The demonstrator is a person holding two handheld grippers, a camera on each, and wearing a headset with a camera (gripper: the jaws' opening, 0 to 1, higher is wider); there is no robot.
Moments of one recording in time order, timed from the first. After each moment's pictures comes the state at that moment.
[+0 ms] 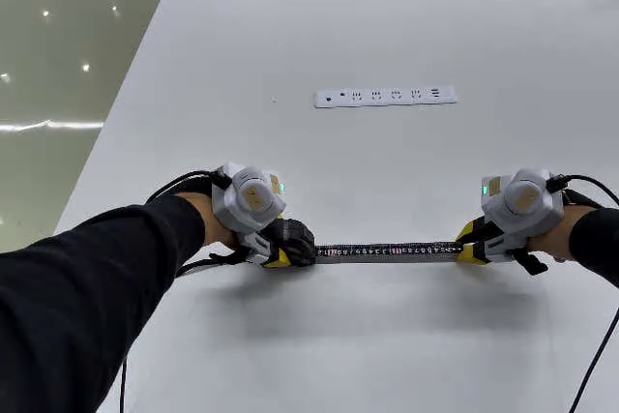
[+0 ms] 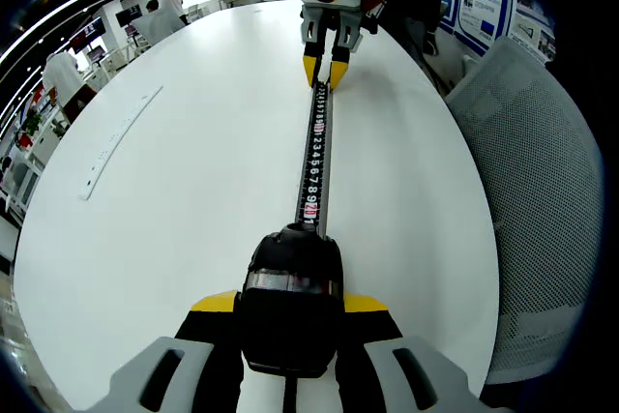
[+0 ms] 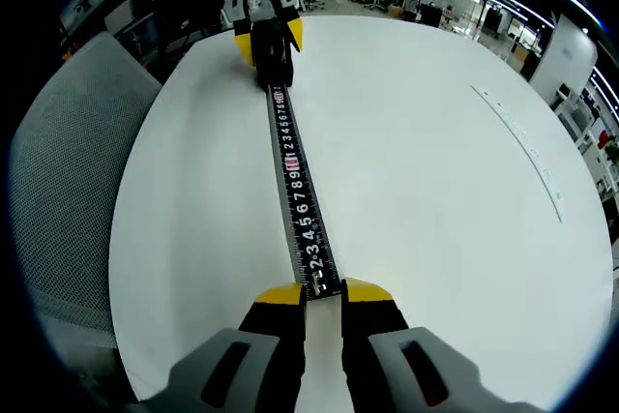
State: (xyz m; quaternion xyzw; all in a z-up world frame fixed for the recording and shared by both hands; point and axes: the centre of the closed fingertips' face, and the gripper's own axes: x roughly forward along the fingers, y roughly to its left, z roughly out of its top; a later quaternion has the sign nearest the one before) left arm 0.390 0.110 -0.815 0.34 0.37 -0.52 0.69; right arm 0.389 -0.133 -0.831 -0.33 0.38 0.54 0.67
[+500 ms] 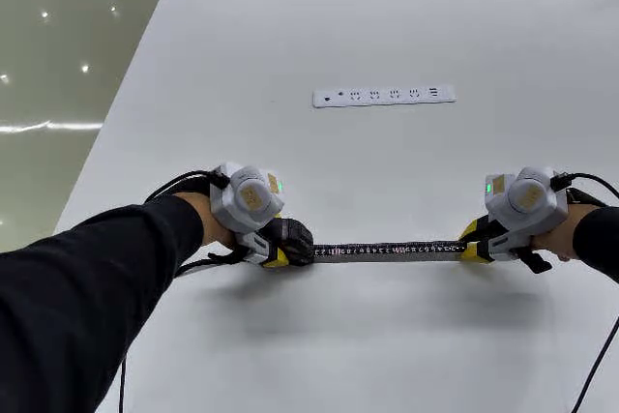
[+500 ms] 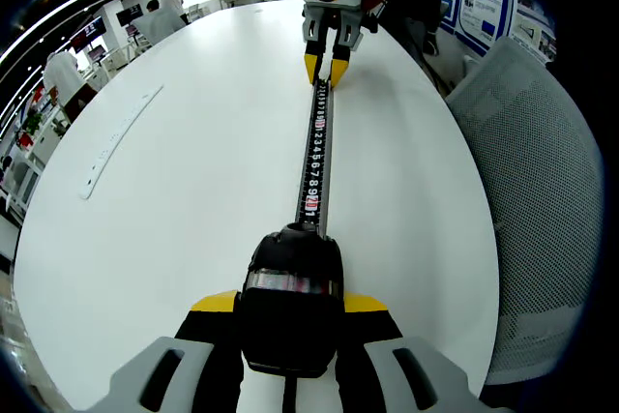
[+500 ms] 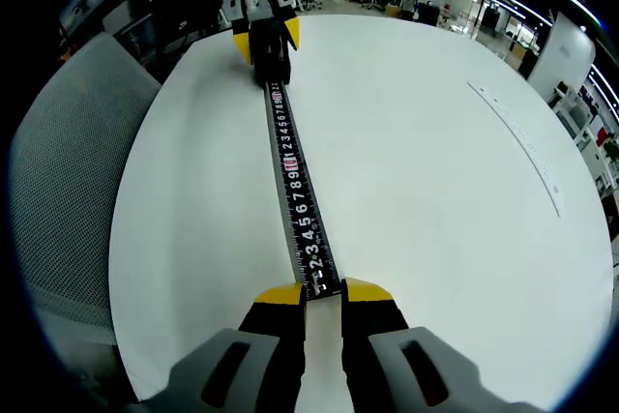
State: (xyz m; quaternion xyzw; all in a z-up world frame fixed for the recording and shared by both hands) left arm 0.389 0.110 -0.816 0.34 0.37 -0.52 0.69; right arm 0.384 -0.140 -0.829 -0.33 0.38 0.54 0.67
